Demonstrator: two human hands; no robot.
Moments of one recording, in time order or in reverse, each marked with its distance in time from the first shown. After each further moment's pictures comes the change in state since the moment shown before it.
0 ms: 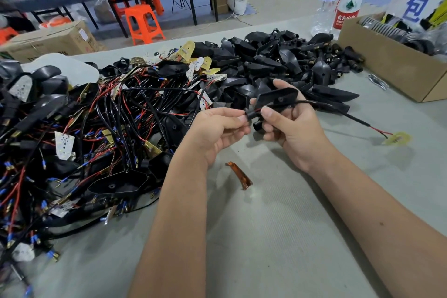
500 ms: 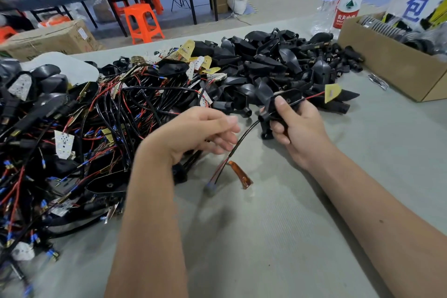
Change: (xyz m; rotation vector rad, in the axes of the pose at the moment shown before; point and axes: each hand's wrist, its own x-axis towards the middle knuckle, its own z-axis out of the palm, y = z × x) left_hand -0.024 0.030 -0.034 0.605 -0.260 0.021; right_hand 0.006 0.000 0.000 -0.043 0.170 0.059
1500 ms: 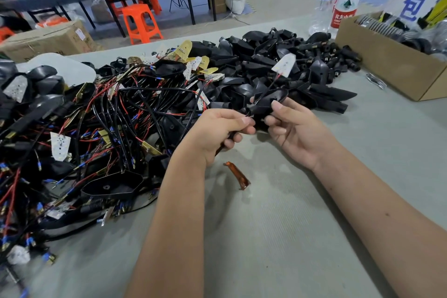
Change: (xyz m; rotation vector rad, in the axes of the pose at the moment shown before) left_hand 0.036 -0.007 0.040 -0.346 0.143 -0.009; right_hand 0.000 -0.008 -0.009 0.309 -0.159 0.194
